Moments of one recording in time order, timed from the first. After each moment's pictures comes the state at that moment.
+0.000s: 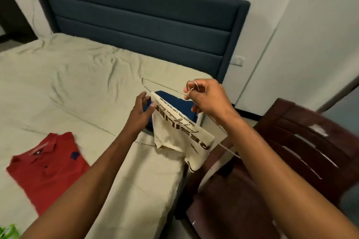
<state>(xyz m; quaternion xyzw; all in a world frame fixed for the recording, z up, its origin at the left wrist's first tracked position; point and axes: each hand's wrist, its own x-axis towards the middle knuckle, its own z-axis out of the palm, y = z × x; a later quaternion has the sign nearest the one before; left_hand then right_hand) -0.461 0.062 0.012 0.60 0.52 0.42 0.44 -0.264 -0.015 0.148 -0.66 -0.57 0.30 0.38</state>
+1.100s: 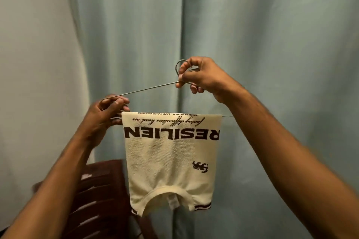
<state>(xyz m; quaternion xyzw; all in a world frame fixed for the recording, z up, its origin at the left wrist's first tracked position) -0.101 -0.263 0.355 0.67 -0.19 0.22 0.68 -0.109 -0.551 0.476 -0.81 -0.27 -0.11 0.50</state>
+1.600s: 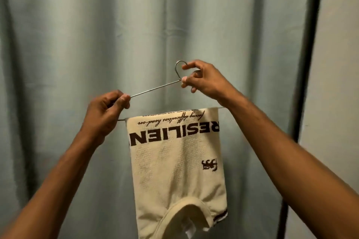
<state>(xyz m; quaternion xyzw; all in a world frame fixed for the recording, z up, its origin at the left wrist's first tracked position) -0.087 -0.676 0.429 0.63 -0.44 0.28 0.58 -0.221 -0.922 0.521 -0.87 -0.06 -0.35 0.33</state>
